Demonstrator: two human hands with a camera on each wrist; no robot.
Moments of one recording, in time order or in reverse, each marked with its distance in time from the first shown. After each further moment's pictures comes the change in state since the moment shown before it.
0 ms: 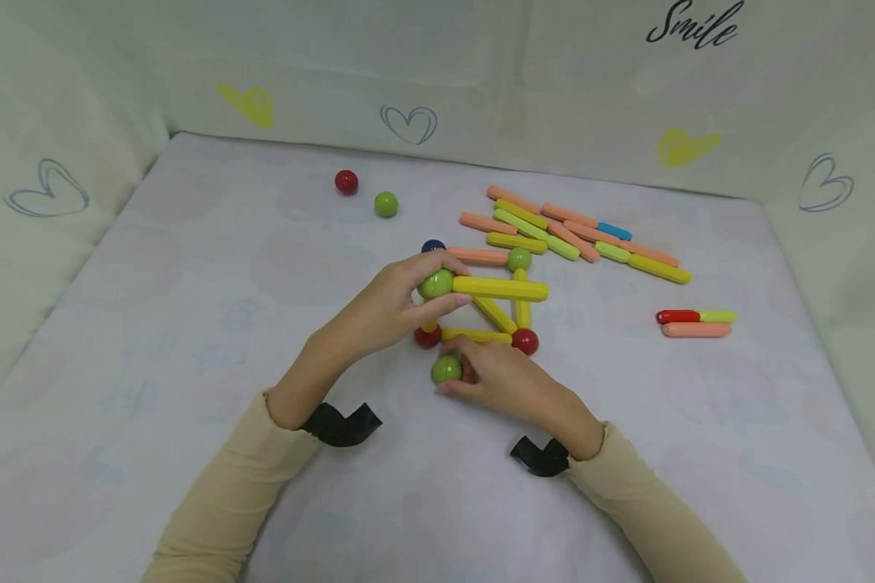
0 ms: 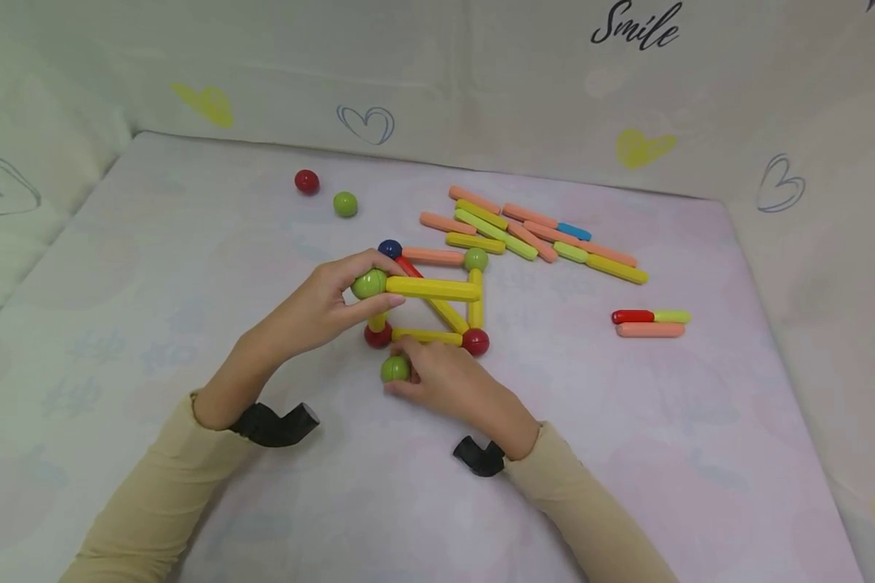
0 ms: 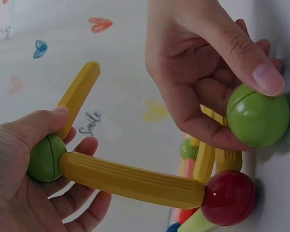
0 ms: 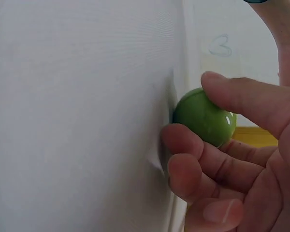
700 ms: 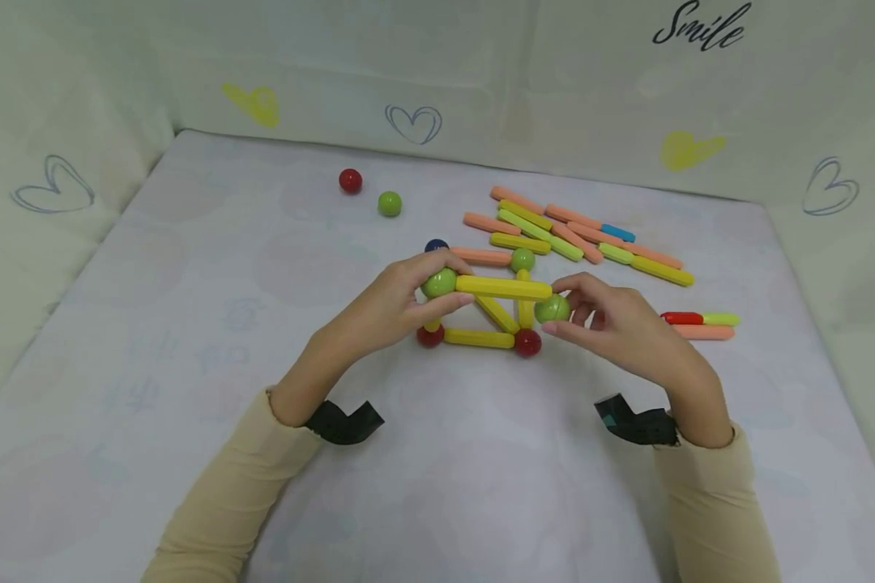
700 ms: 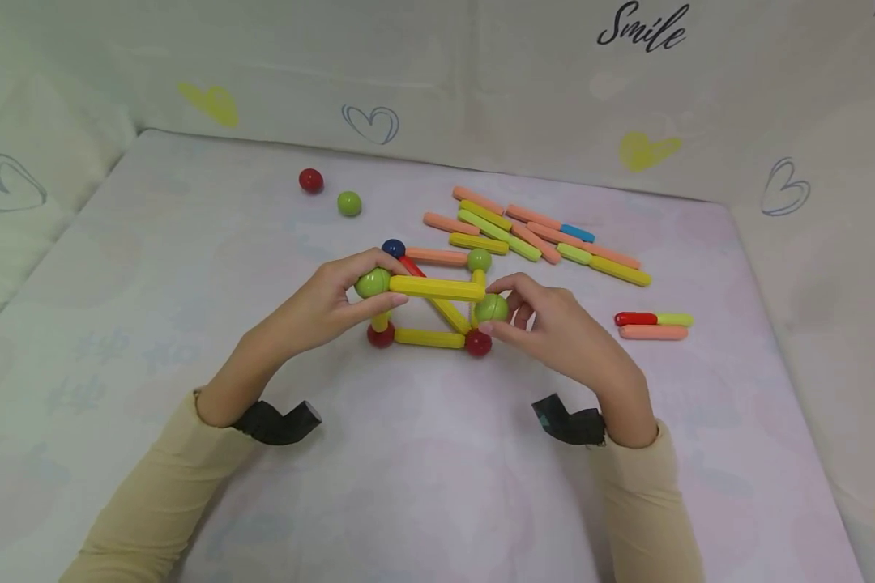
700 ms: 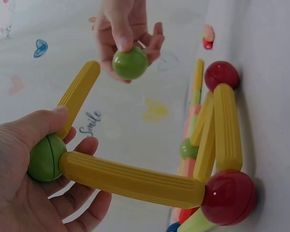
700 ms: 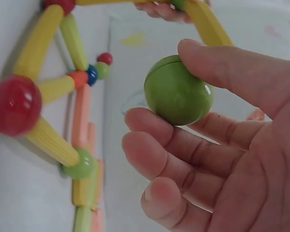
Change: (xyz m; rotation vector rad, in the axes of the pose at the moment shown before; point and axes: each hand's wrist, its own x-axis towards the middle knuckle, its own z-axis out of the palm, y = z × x) left_hand 0.001 0.002 0.000 0.008 -0.018 -0.055; right_hand -0.051 0.027 -0.096 0.013 0.170 0.149
